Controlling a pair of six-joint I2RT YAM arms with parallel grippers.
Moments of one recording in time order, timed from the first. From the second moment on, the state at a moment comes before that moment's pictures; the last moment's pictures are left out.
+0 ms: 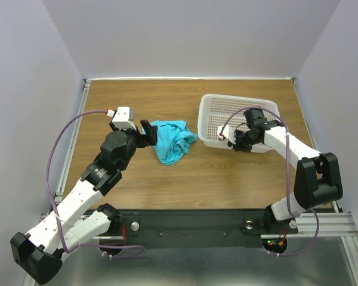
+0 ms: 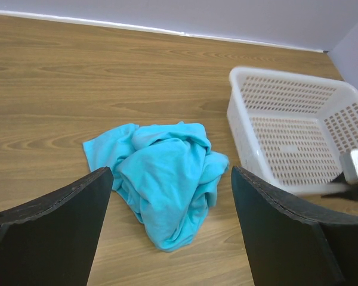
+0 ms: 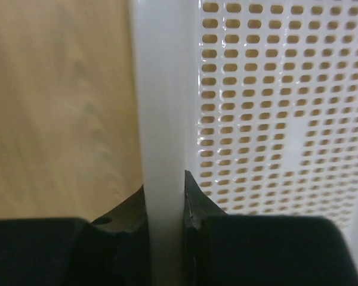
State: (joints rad) left arm -0.60 0.78 0.72 -0.08 -0.32 -0.35; right arm 0.22 1.52 1.01 -0.74 -0.45 -1.19
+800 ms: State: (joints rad) left arm -0.60 0.76 0.69 -0.09 -0.31 -0.37; right arm 0.21 1.94 1.45 -0.43 0.38 -0.07
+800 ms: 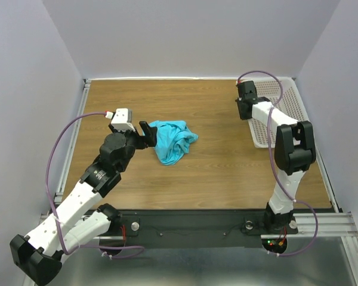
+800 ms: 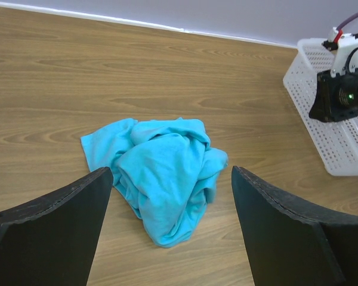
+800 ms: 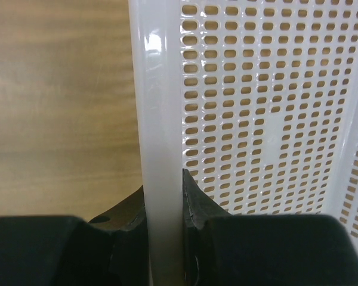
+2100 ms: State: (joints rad) left arm -0.59 0.77 0.69 -0.09 -0.30 -0.39; right arm 0.03 2.19 1.79 -0.37 0.27 -0.13
